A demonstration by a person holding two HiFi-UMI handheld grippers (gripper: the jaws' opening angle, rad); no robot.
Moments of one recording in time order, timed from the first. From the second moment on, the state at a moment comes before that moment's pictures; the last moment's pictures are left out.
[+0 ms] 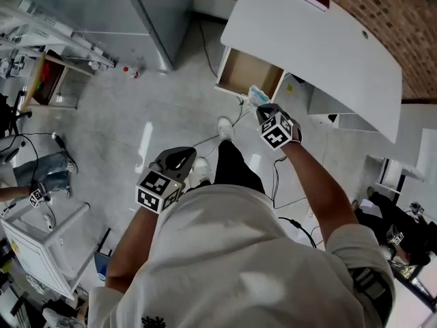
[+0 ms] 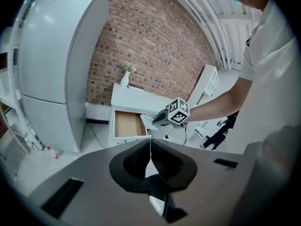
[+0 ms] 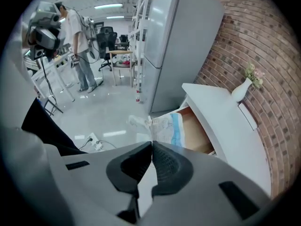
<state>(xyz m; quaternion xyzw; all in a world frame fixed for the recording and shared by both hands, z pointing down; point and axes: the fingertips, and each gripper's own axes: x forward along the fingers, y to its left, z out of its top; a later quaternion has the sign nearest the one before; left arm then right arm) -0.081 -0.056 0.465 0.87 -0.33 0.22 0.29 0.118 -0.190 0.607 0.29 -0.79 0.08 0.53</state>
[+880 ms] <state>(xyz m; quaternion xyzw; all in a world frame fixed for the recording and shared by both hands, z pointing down) -0.103 0.043 0.442 0.89 -0.29 0.22 0.26 0.067 0.006 0.497 0.31 -0.82 0.11 0.46</state>
